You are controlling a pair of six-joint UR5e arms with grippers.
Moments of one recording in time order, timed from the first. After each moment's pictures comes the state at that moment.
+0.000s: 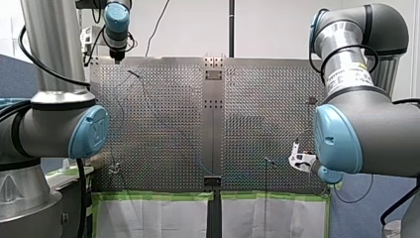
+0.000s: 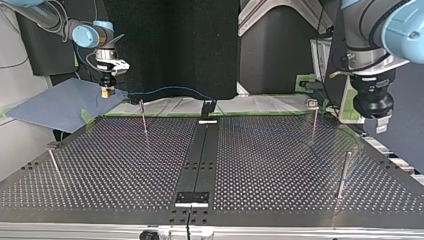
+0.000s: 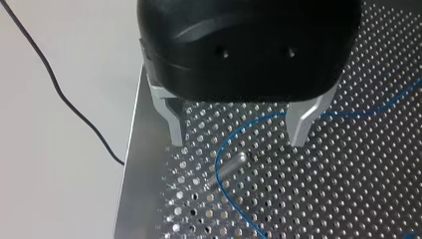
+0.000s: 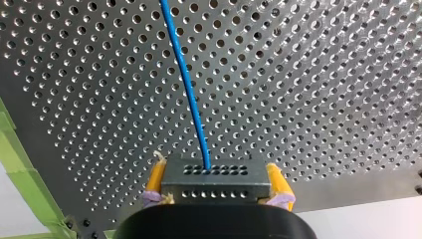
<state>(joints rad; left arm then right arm) 0.02 -1.33 -1.70 -3.47 -1.94 -1.63 1.61 -0.77 1.94 -1.17 1.32 1.76</state>
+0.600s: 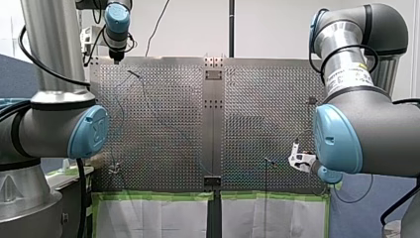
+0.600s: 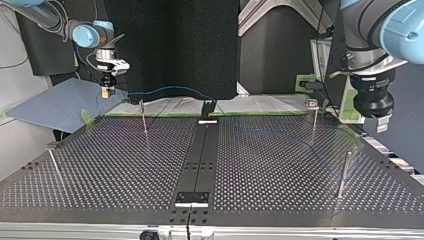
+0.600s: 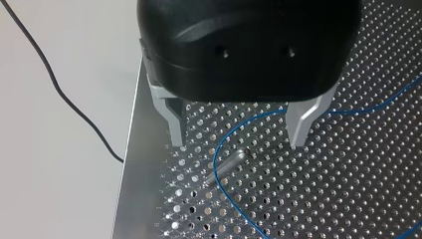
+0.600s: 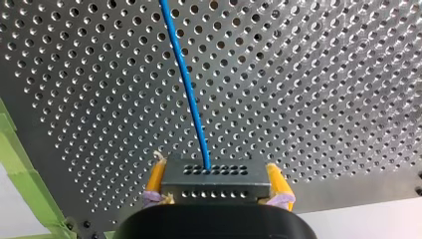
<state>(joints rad) 0.01 -1.33 -1.70 -3.47 -1.95 -1.63 1.61 -0.77 1.94 -1.17 1.32 1.76</state>
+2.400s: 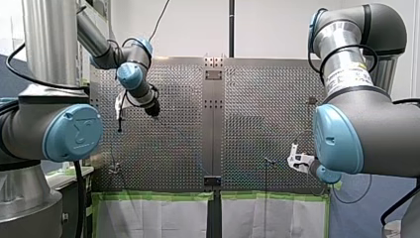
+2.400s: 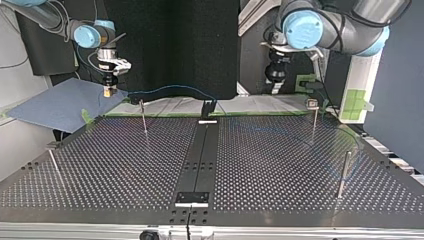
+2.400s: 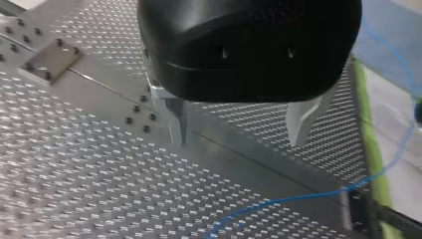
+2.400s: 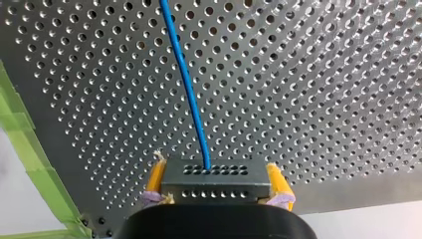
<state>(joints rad) -0.25 -1.53 -2.11 -3.06 -1.71 -1.86 1.62 -0.77 1.94 -1.14 1.33 1.76</state>
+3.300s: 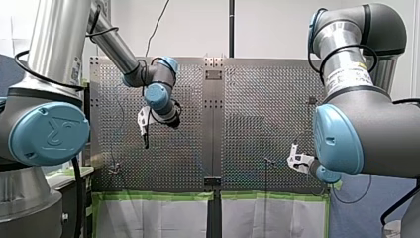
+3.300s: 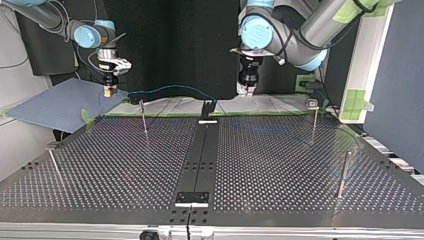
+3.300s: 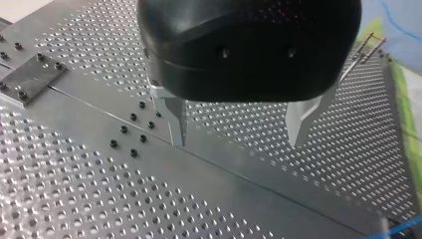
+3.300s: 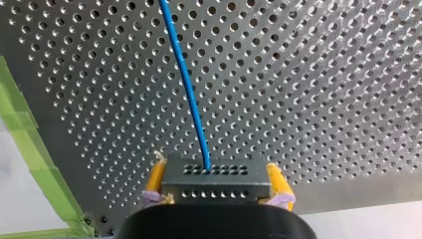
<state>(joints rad) -0.48 -1.76 -2.01 -2.83 -1.94 -1.99 1.62 -0.77 1.94 -1.13 1.33 1.76</state>
